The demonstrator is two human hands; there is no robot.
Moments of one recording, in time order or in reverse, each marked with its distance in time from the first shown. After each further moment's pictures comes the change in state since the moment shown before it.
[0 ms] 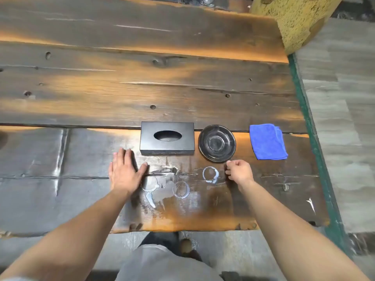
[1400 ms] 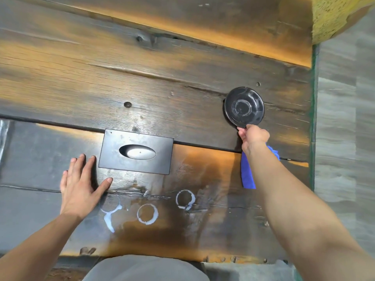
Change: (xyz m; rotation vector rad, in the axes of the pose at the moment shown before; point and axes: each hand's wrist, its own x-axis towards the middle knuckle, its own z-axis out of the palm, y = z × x) left_hand 0.018 -0.011 0.025 -0.001 -0.020 -0.084; right_hand 0.214 -0.149 -0.031 0.565 0.323 0.127
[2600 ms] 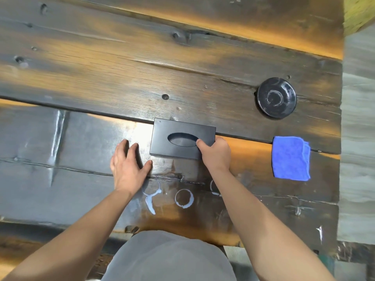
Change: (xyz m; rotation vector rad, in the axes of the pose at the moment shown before) left_hand 0.005 0.017 -0.012 -0.056 0.063 -0.008; right_hand -0.219 0.123 0.032 -0.891 -0.388 -0.434
